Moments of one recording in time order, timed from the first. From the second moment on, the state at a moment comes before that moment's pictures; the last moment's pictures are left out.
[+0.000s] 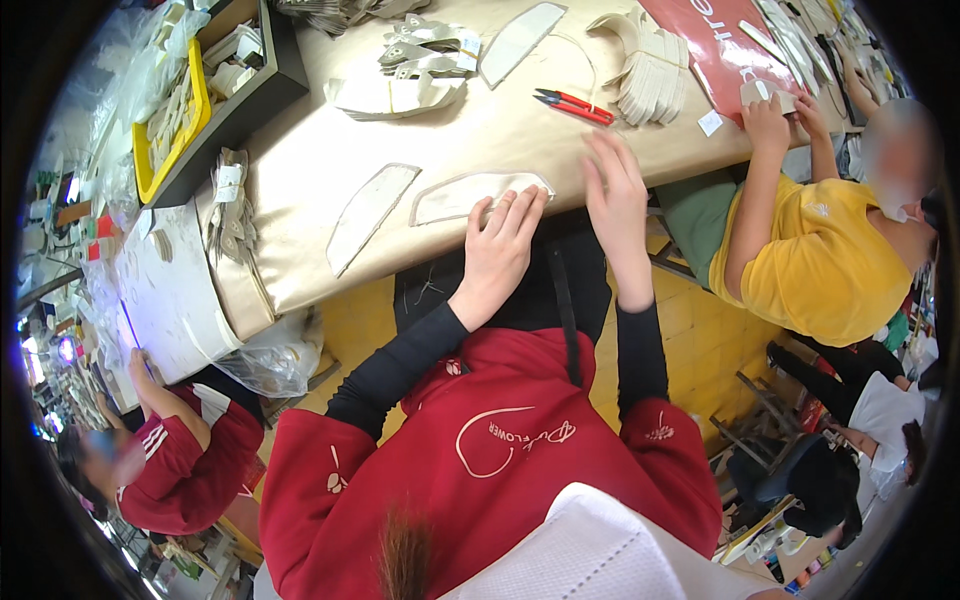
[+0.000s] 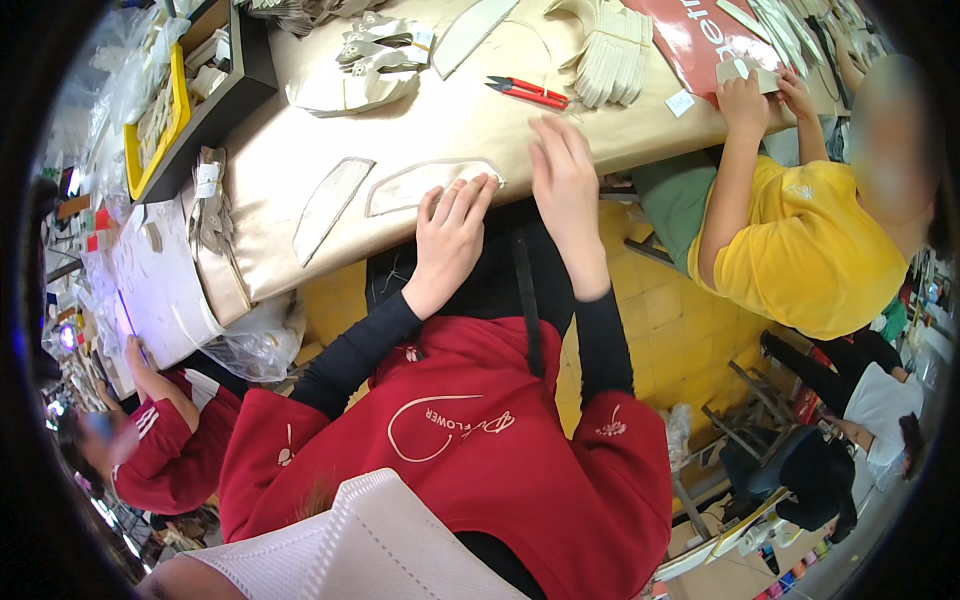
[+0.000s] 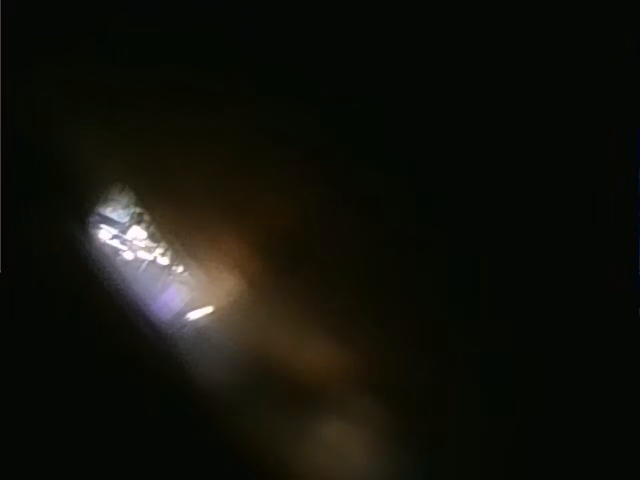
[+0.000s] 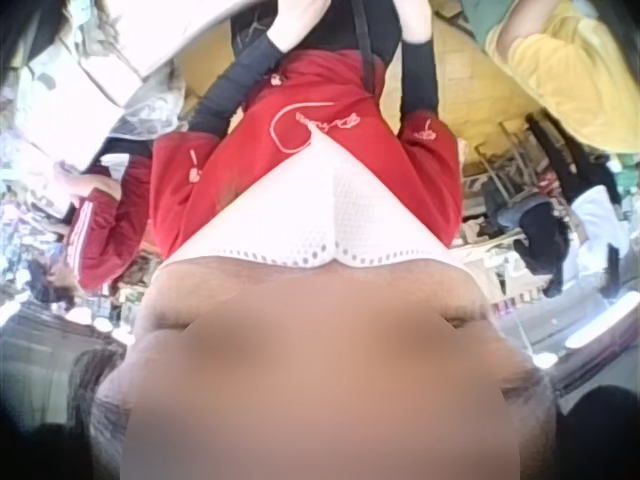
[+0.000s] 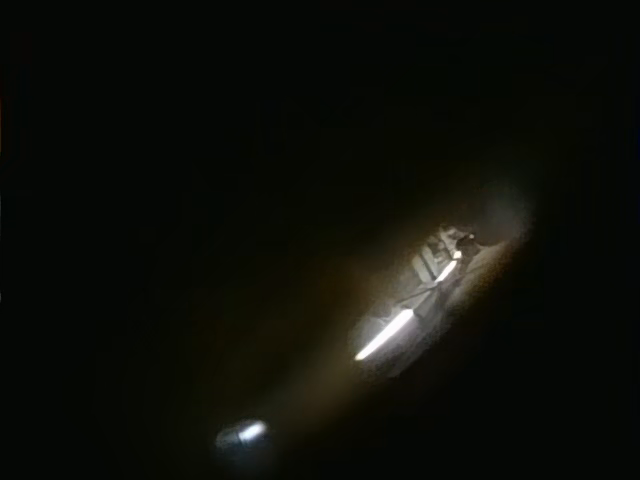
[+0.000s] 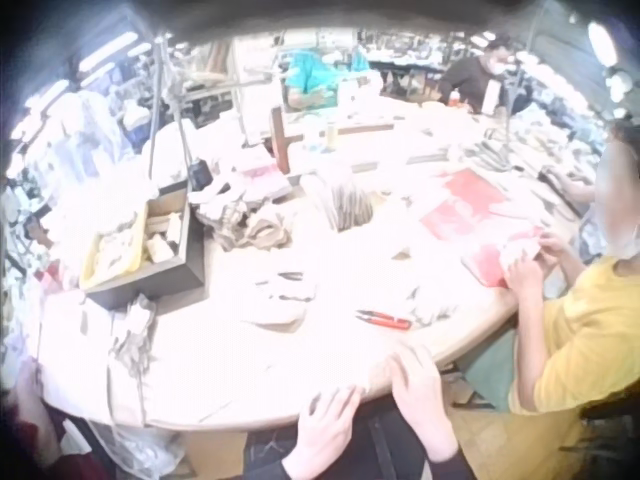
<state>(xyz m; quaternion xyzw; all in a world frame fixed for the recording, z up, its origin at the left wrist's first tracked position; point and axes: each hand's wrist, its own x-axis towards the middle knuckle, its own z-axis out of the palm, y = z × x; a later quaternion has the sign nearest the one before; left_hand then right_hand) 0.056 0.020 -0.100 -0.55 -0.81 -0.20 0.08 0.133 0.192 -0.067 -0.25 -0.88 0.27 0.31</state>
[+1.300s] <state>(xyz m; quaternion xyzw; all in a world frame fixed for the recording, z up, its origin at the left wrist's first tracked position) 0.054 0.018 -0.105 -0.53 -0.80 -0.26 0.05 0.149 0.108 -0.114 -0.42 -0.74 0.41 0.33</state>
